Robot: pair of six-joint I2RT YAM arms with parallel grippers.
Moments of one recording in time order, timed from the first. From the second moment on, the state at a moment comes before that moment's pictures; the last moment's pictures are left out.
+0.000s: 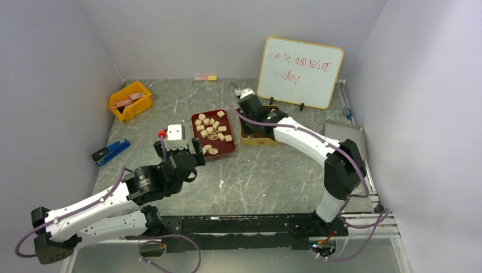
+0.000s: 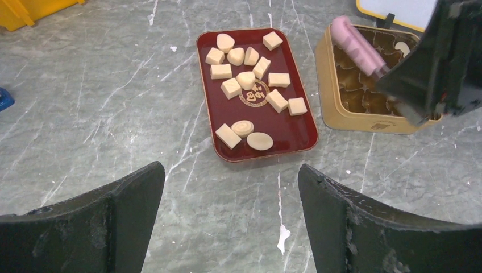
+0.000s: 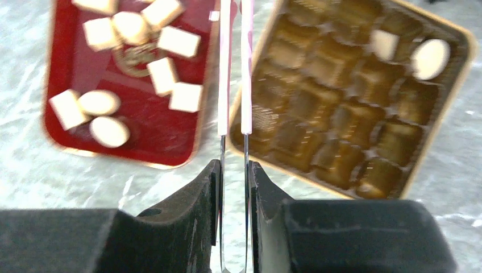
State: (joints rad) left arm -1.08 0.80 0.82 -0.60 -0.96 -0.72; right arm 0.68 1.70 1.38 -0.46 0.22 0.24
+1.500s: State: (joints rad) left arm -1.08 0.74 0.82 -0.61 -0.95 -0.72; right arm 0.93 1.89 1.41 -0.49 0.34 0.30
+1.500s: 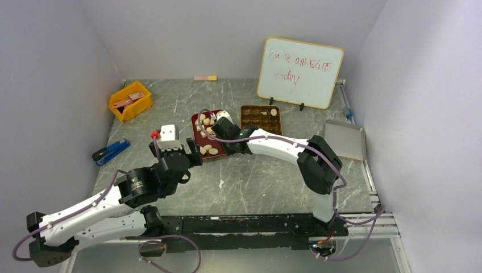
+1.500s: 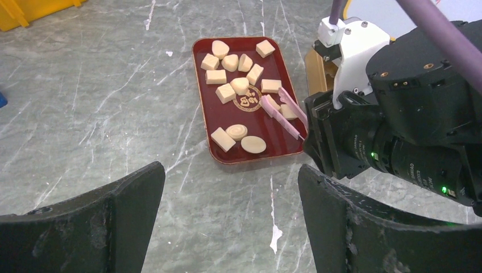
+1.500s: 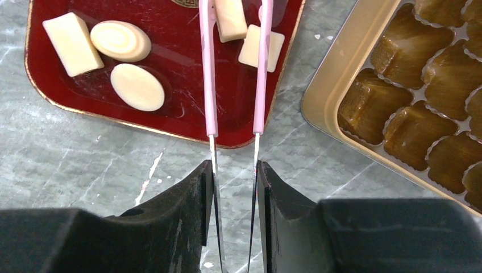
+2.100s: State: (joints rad) left arm -1.08 0.76 0.82 -0.61 -0.95 -0.72; right arm 0.91 1.95 1.43 -0.49 0.29 0.28
